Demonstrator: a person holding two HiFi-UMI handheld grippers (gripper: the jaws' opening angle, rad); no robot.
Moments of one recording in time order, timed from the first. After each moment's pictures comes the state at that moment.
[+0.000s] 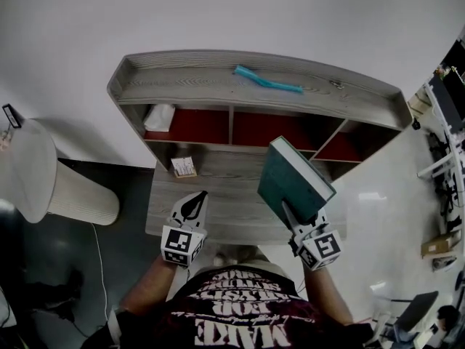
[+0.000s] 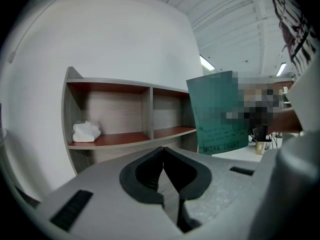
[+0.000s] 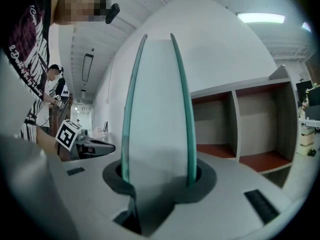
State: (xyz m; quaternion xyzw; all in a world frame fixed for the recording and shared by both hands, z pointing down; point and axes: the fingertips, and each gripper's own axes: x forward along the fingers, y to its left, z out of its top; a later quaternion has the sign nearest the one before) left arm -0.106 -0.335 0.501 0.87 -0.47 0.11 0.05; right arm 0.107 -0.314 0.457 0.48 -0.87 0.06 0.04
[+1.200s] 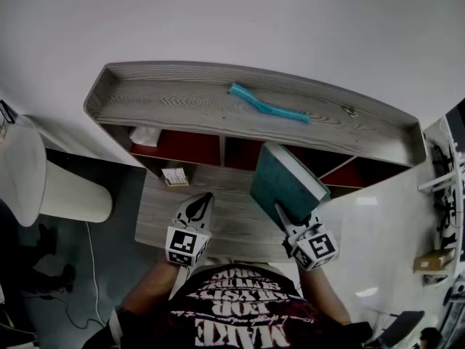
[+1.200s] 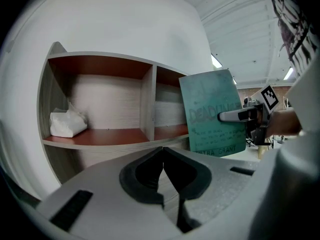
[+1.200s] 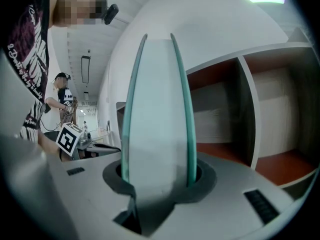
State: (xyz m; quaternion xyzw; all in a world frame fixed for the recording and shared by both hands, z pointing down) left arm -0.062 -0.417 0.528 0.87 -0.48 0.11 0.09; right arm 0.117 -0.411 0.480 0.44 -0.89 0.10 0.05
